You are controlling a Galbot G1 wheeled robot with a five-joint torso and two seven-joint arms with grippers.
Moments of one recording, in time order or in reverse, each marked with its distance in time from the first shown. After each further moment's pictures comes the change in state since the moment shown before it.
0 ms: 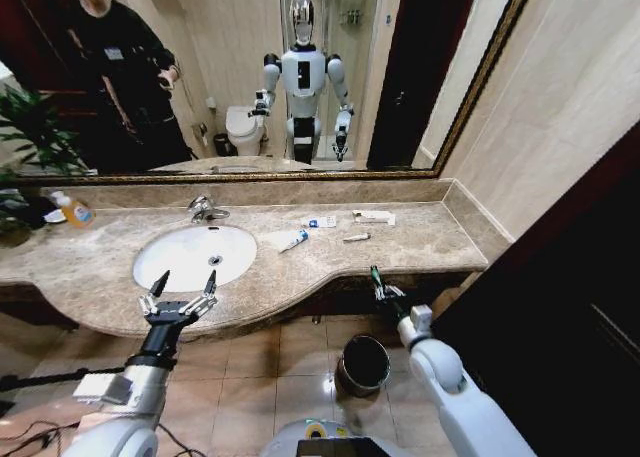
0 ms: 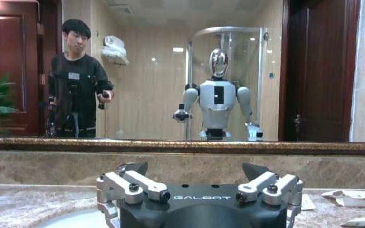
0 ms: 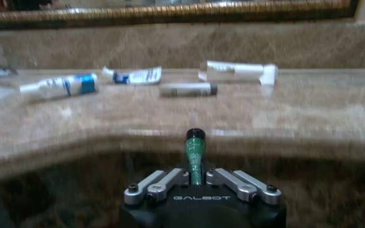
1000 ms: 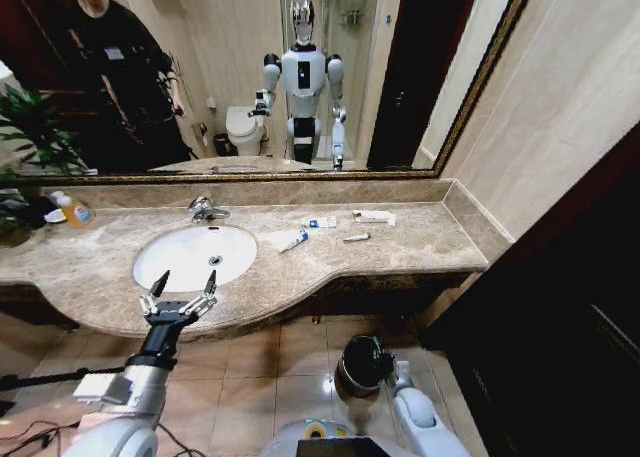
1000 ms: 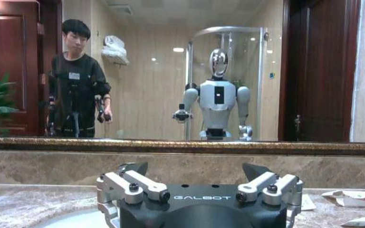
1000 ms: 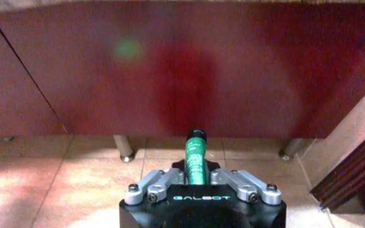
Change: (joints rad) left arm 0.000 0.000 0.000 0.000 0.000 0.000 0.000; right arm 0.083 0.202 0.003 -0.662 -0.157 0.142 -0.044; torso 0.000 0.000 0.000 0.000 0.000
